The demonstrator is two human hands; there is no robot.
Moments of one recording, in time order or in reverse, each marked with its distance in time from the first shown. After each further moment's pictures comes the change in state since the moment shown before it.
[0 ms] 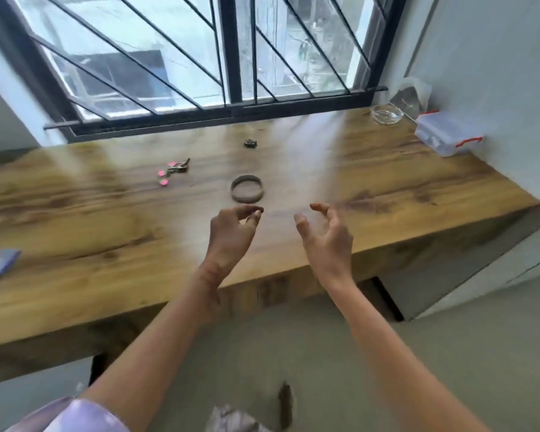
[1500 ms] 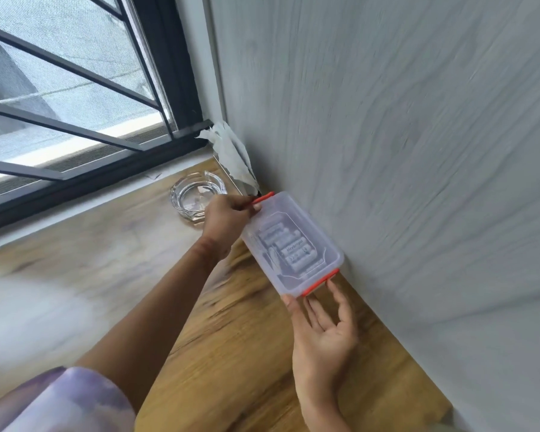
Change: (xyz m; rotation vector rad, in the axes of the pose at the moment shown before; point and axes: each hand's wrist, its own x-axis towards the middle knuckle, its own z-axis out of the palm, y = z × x) left_hand 0.369 0.230 0.520 -0.213 -0.410 -0.048; right_hand 0.379 0.262 -0.213 0.467 0.600 0.547
